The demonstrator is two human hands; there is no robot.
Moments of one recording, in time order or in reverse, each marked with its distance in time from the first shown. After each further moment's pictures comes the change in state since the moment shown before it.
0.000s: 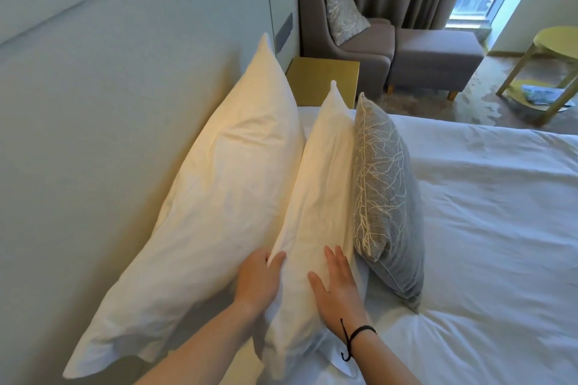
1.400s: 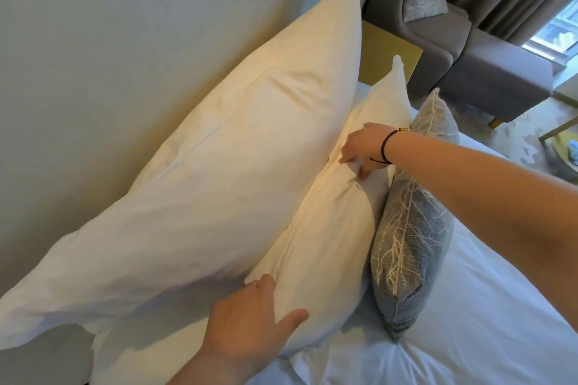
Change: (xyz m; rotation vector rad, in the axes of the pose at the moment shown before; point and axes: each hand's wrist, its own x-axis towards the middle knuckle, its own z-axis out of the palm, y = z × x) left_hand -0.039 -0.025 0.013 0.373 -0.266 -0.053; right_hand 0.296 -0.148 -0.100 -1.792 -0.638 -0.602
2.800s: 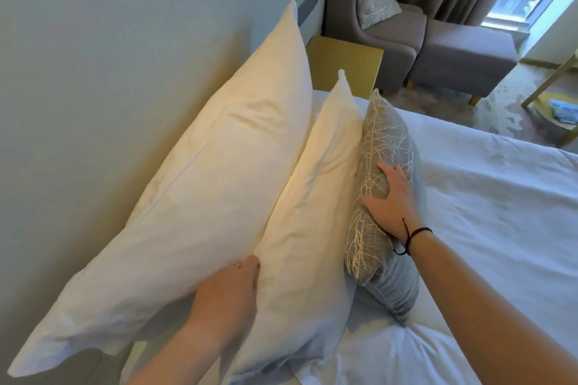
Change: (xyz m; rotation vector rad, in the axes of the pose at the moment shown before) left_hand 0.012 -0.007 -0.022 0.227 0.211 0.182; right_hand -0.124 -0.106 0.133 1.633 0.774 0.723
